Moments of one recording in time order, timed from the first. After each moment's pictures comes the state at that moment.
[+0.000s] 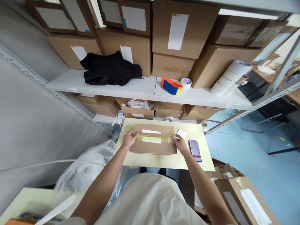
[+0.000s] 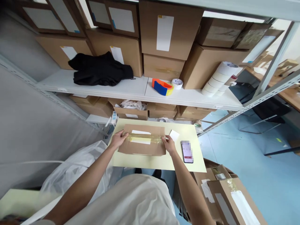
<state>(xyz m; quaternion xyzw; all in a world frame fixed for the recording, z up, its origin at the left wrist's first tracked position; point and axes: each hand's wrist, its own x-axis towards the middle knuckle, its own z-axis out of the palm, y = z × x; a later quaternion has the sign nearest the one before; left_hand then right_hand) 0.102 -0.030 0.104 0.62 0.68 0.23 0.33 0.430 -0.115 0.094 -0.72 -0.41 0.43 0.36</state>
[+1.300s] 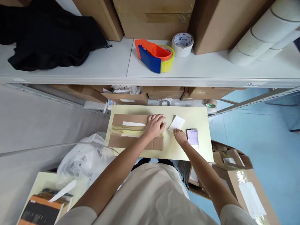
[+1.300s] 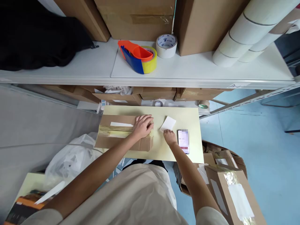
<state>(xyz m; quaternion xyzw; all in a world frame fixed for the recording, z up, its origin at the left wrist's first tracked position) 0.330 -0.015 0.109 0.85 0.46 0.14 0.19 0.519 -0.092 -0.019 -0.68 -0.69 0.23 -0.05</state>
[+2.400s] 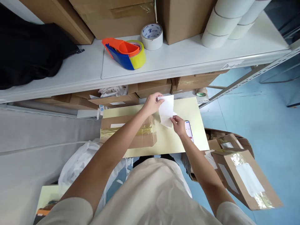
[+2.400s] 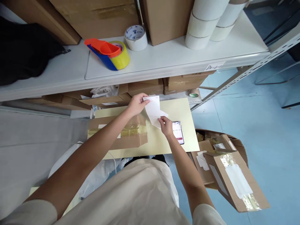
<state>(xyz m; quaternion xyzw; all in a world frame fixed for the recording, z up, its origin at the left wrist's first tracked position) 0.411 0.054 0.158 0.80 0.42 0.21 0.38 0.543 -0.089 0.039 -0.67 -0.39 0.40 0.49</state>
